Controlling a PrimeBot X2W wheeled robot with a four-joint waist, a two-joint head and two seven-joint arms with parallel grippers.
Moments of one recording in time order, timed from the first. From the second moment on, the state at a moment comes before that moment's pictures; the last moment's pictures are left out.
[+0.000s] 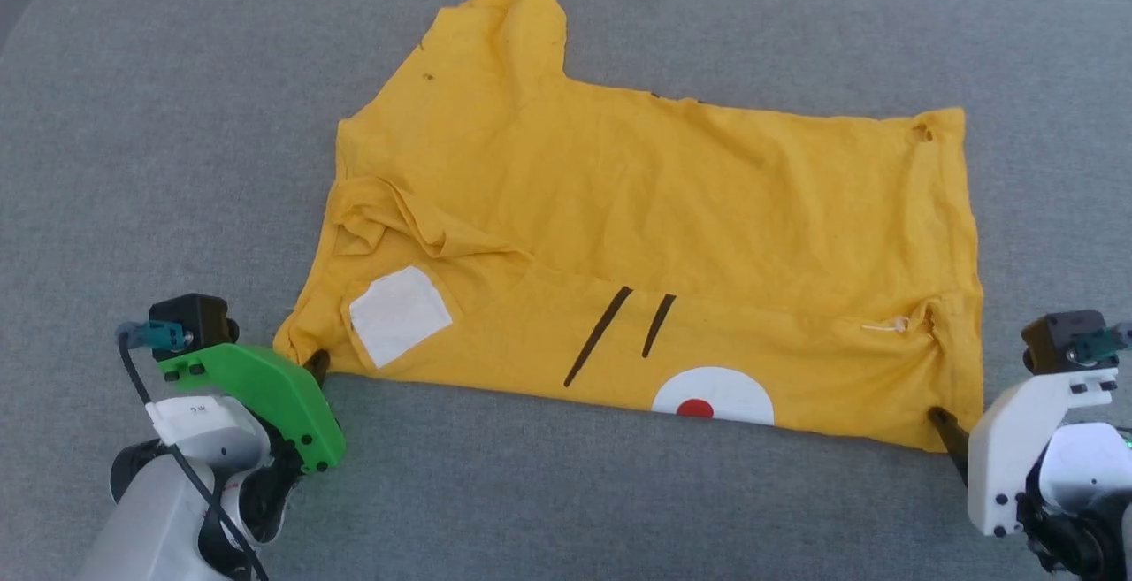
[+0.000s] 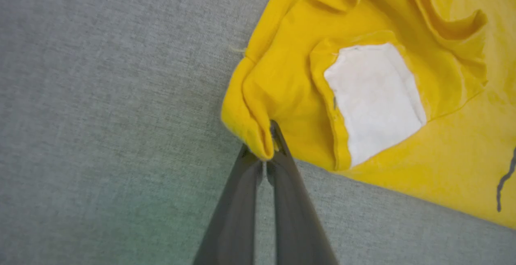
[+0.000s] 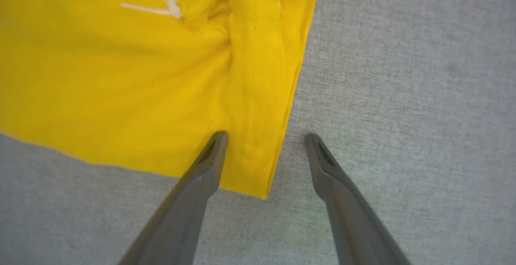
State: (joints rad) left arm -0.22 0.40 -0.26 0.08 -0.77 0.26 0.45; right arm -0.04 -0.19 -0.13 -0.12 0.18 0.13 0.88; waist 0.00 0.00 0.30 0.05
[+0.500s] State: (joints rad) left arm -0.22 0.38 -0.26 0.09 -0.78 0.26 0.42; right arm -0.10 -0.25 -0.06 -0.08 0.24 0.13 0.87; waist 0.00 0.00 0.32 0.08
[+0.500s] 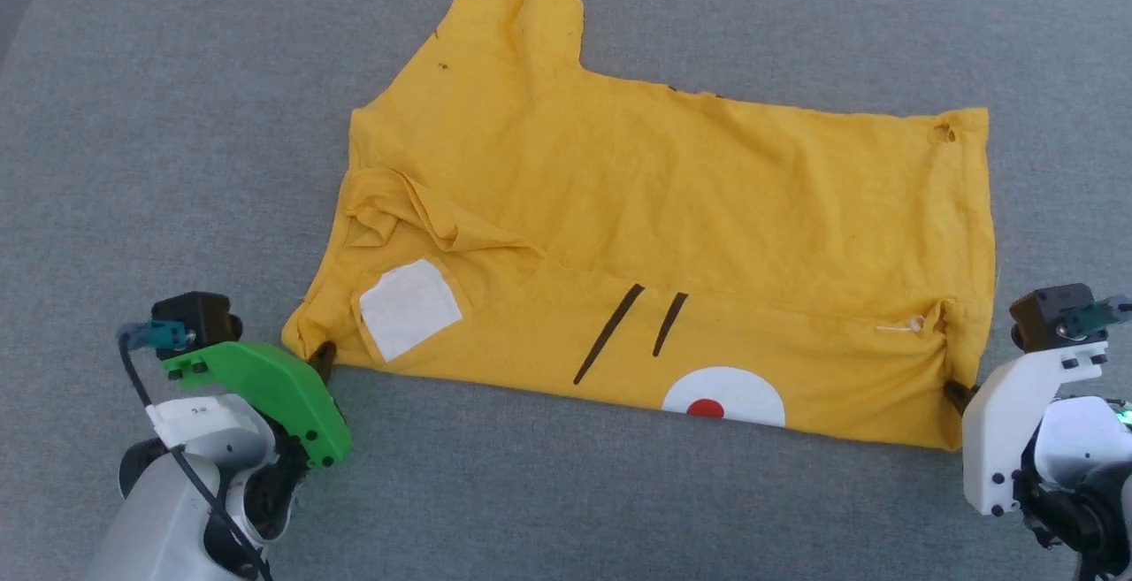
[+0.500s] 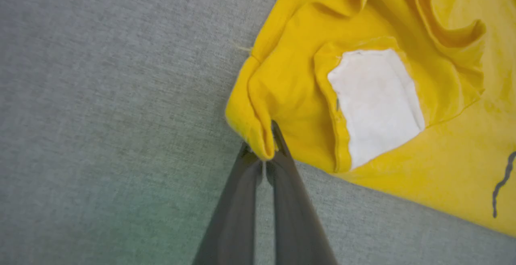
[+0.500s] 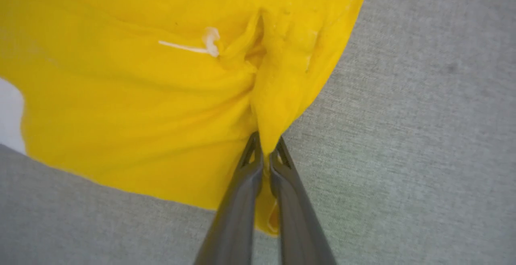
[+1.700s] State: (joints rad) left arm 0.07 0.38 -0.20 0.01 -0.87 0.35 0.45; right arm 0.05 -0.32 -0.12 0.07 0.32 0.13 0.88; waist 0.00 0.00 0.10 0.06
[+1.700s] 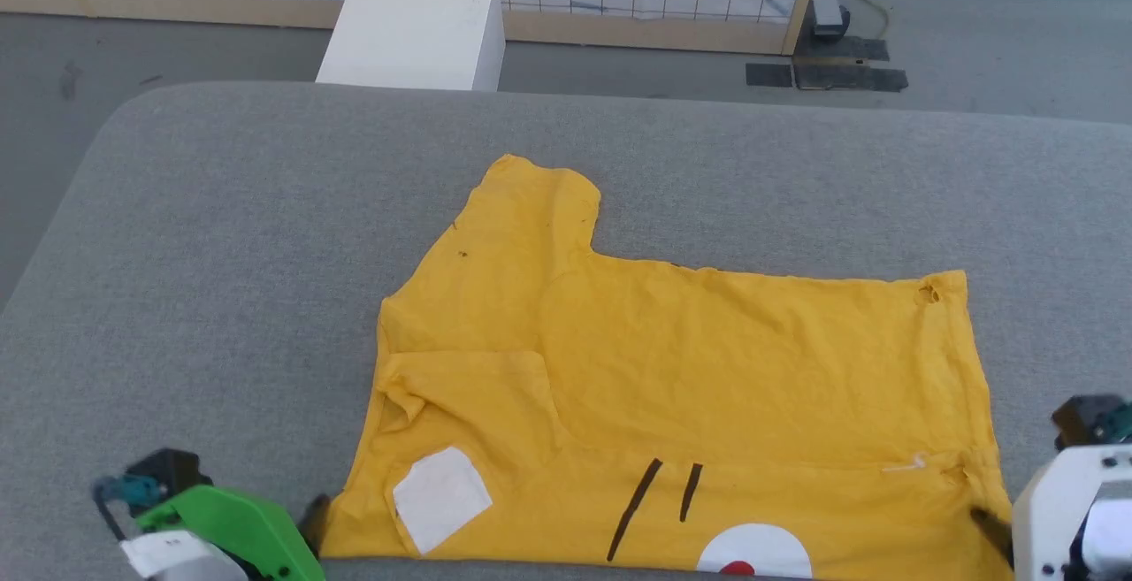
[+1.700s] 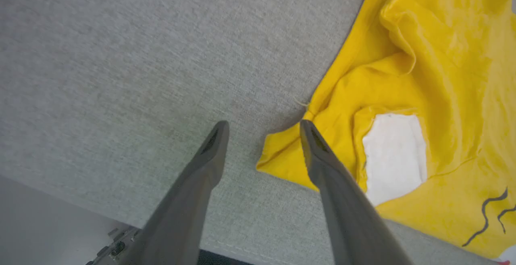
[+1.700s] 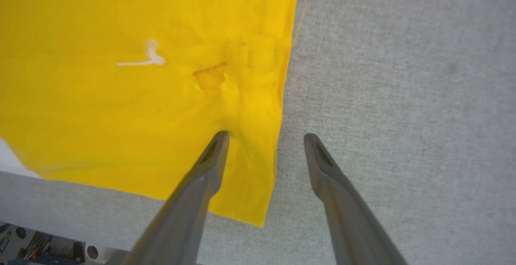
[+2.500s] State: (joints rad) left arm -0.49 0.34 -0.32 0.15 -0.58 0.06 -0.04; right arm -0.25 -0.32 -0.22 -0.08 0.28 0.13 0.61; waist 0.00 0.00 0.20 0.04
